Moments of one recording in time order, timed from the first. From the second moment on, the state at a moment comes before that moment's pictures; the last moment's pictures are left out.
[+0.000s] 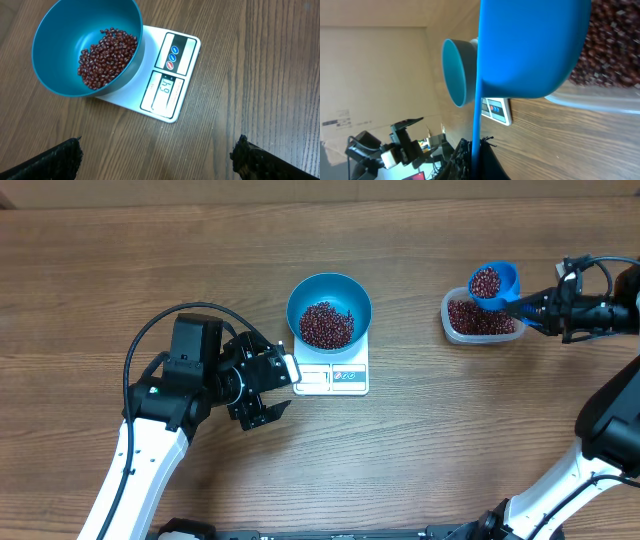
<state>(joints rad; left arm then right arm) -0.22 1.20 0.96 -0.77 0.47 0.97 -0.51 2.09 1.80 -1.64 -1.07 -0.45</state>
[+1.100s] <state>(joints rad) -0.22 1.20 0.96 -0.77 0.47 0.97 -0.01 2.09 1.97 -1.60 -1.03 -0.35</state>
